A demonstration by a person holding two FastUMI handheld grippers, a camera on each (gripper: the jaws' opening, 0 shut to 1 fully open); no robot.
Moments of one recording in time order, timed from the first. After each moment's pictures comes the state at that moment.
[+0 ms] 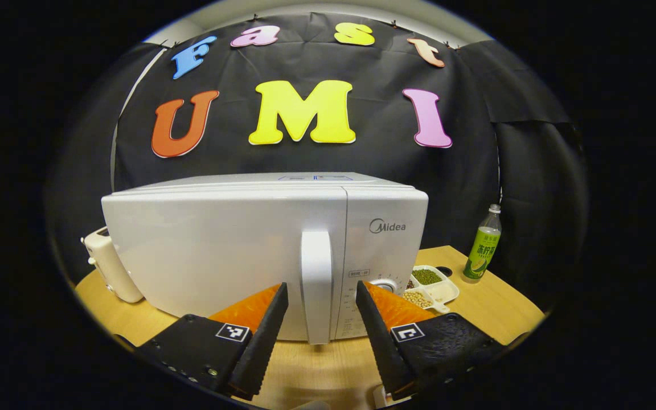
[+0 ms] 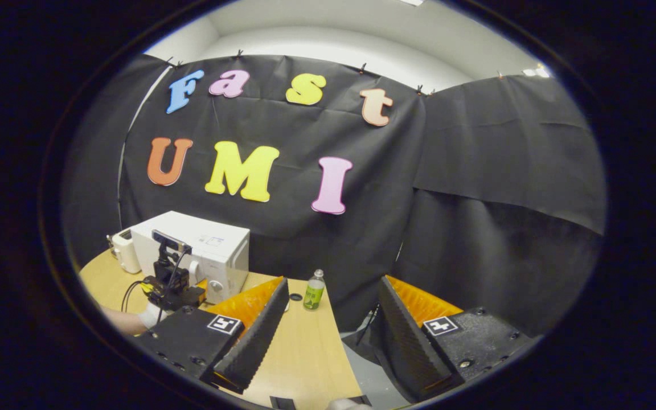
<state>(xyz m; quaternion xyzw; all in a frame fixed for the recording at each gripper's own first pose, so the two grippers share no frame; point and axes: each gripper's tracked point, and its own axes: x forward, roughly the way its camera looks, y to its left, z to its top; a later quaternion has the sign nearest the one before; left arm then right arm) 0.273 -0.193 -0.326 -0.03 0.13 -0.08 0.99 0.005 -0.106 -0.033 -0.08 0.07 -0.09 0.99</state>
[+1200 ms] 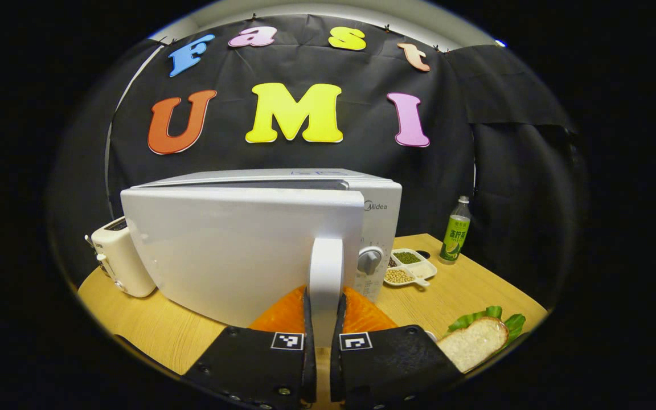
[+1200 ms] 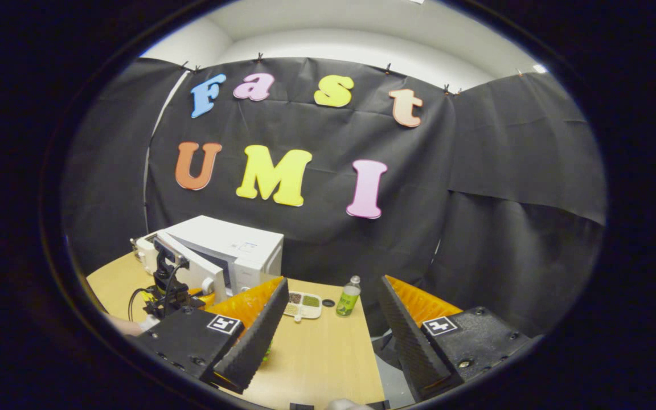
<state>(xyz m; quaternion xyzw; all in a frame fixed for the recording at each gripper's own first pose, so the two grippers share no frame) 0.189 -0.154 -0.322 -0.02 0.14 -0.13 0.98 0.034 -0.036 -0.039 -0.07 0.07 0.00 1.00</state>
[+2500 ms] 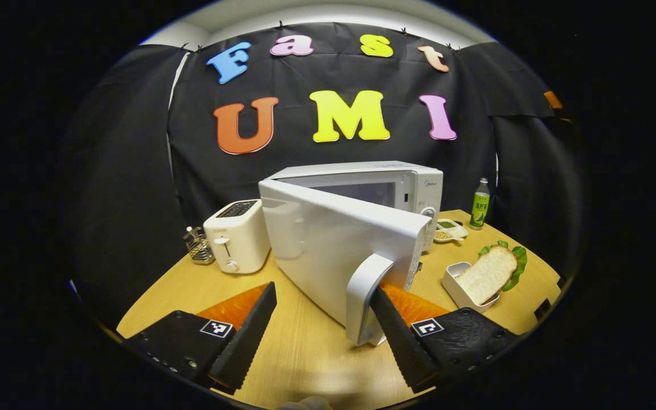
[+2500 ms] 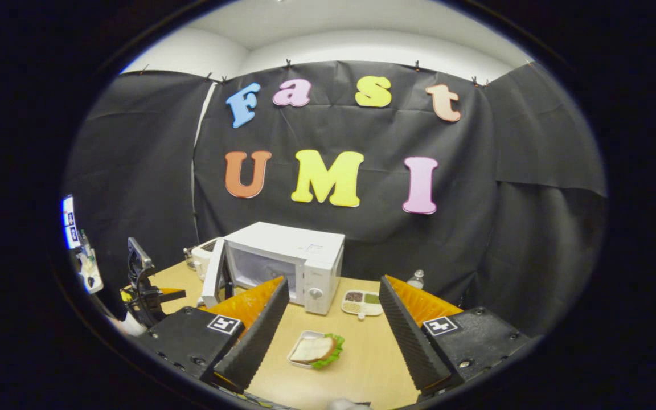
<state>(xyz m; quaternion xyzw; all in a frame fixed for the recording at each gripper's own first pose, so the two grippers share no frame) 0.039 0.037 -0.307 0.03 0.17 -0.03 0.98 0.003 0.072 -0.059 -0.03 0.07 0.11 0.99</state>
